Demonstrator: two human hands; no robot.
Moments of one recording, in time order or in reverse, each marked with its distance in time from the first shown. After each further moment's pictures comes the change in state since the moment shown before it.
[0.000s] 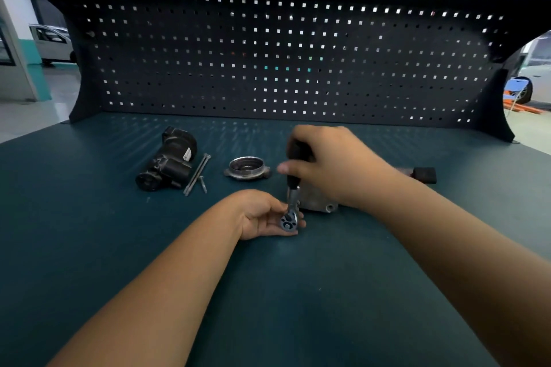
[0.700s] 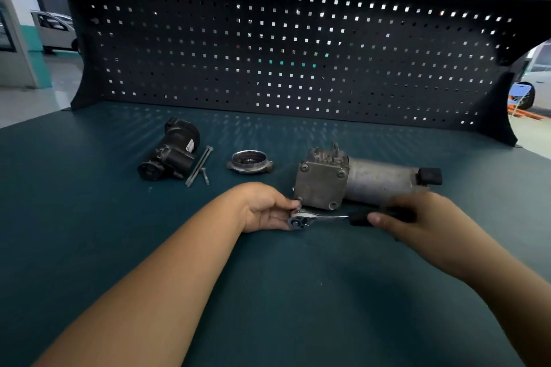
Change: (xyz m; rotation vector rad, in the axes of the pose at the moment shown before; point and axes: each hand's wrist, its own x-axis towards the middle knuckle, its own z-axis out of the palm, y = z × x) left_hand 0.002 0.000 -0.001 0.090 -0.016 0.005; right_hand -0.089 0.074 -0.002 -0.009 -0.055 0.362
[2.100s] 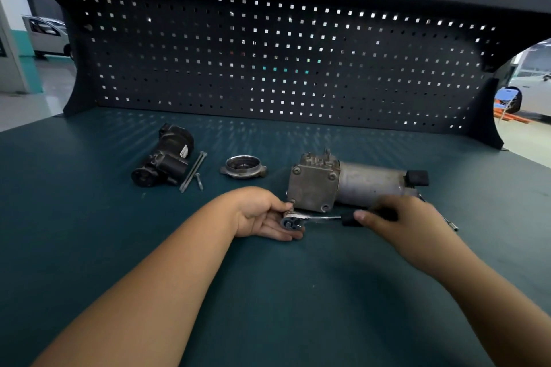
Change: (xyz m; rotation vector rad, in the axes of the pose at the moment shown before) left_hand -0.003 0.002 0.003 0.044 -0.080 -0.084; right_hand 0.006 0.004 0.013 0.039 0.088 0.068
